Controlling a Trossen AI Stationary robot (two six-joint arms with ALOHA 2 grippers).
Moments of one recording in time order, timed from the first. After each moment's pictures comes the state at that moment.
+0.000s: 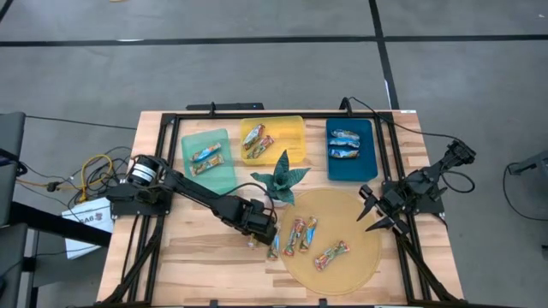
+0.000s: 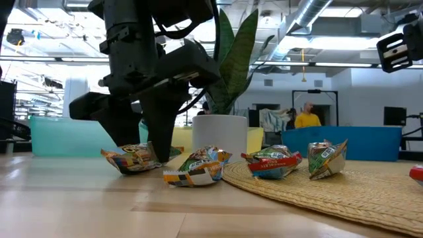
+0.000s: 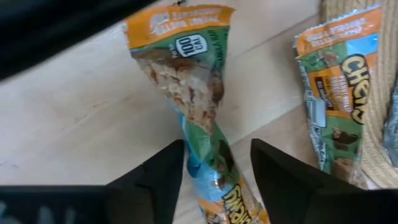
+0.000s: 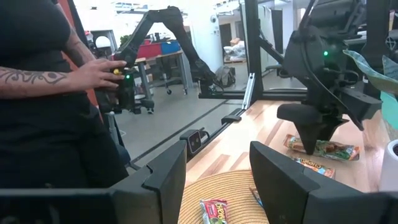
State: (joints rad) left arm -0.30 1.93 1.22 -0.58 0.00 -1.41; right arm 0.58 0.01 0.01 0.01 -0.05 0.11
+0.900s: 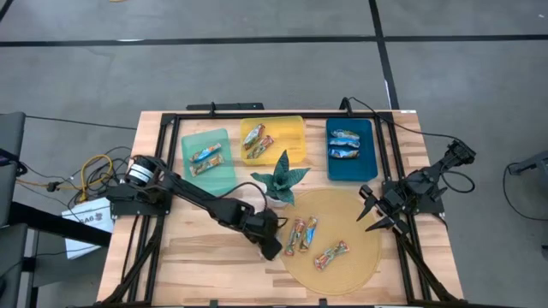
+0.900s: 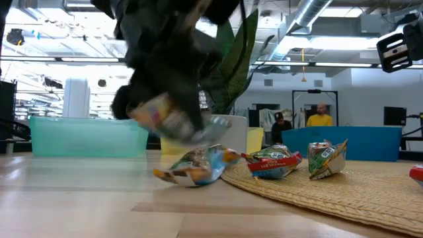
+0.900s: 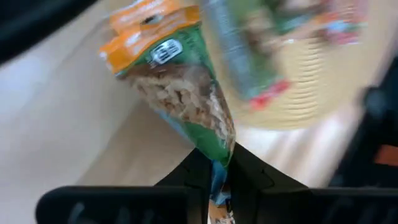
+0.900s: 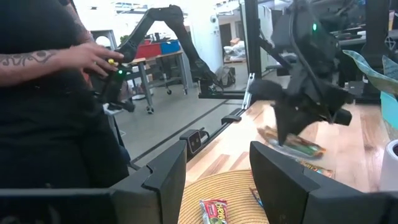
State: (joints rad) left arm -0.33 1.91 1.22 -0.26 0.08 -1.07; right arm 0.58 0.01 0.01 0.01 -0.05 0.11
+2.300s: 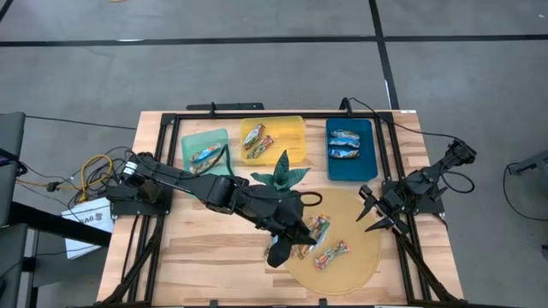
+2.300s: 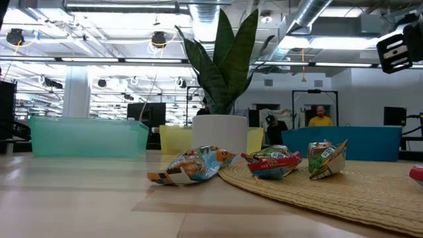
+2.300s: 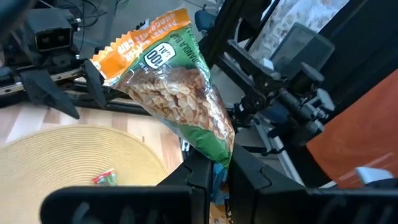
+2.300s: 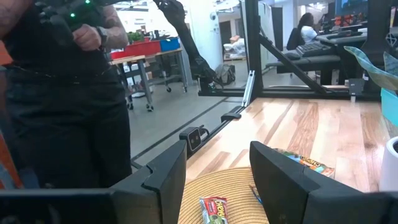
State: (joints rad) left arm -0.33 1.85 1.90 -0.35 0.09 -0.43; right arm 0.58 0.02 0.01 0.01 -0.05 0.11
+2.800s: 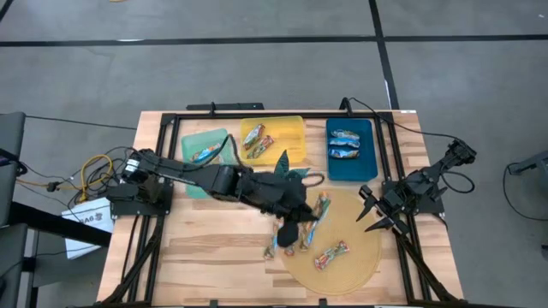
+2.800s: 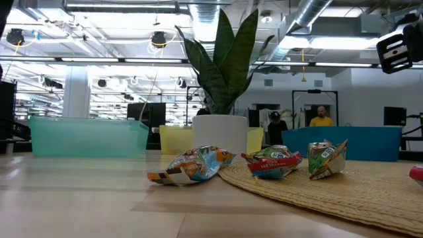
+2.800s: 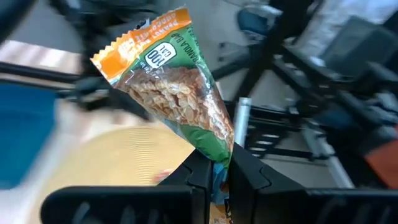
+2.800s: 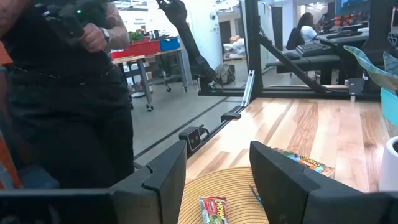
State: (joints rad) left arm -0.24 1.85 1.90 -0.42 -0.01 -0.34; right arm 0.58 0.02 0.01 0.01 -0.05 0.11
